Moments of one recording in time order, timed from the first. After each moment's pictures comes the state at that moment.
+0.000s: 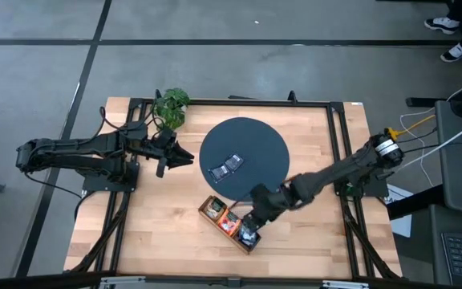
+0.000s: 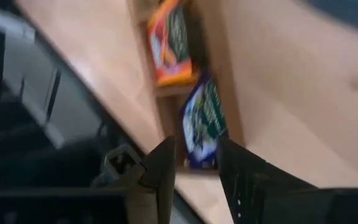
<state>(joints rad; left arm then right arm) 0.19 0.71 0.51 0.00 0.32 -0.51 0.40 1.70 1.29 -0.57 -0.06 1.36</state>
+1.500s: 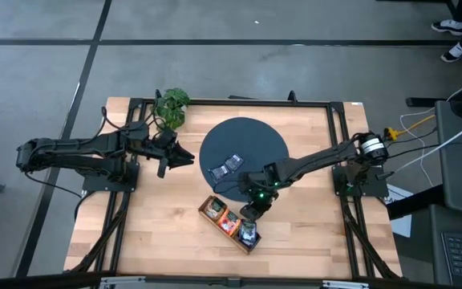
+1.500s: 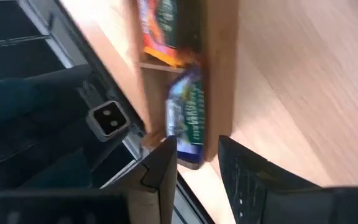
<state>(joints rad) 0.19 0.72 0.52 -0.01 0.31 -0.49 0.20 1.81 1.29 -0.56 -0.53 1.02</state>
